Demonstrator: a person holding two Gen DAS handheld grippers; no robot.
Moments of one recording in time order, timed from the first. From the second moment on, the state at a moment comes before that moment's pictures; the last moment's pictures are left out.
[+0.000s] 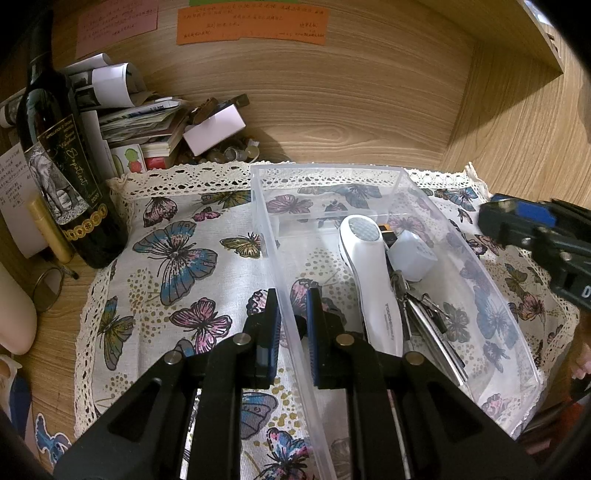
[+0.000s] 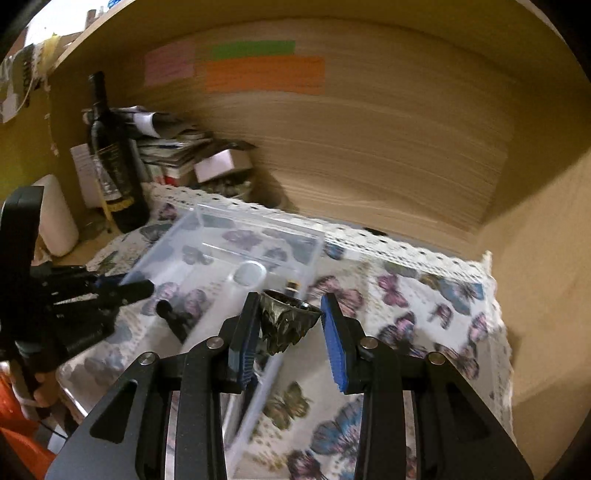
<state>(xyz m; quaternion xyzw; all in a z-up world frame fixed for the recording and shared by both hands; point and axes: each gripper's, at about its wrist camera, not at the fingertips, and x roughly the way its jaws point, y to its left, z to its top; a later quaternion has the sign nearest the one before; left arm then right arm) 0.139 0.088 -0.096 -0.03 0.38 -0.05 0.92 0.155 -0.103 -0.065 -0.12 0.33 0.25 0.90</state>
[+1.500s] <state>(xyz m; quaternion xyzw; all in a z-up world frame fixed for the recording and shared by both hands) 0.063 0.043 -0.013 0.01 0.23 -0.04 0.97 0.096 -0.146 -0.017 -0.07 0.23 0.24 0.94</state>
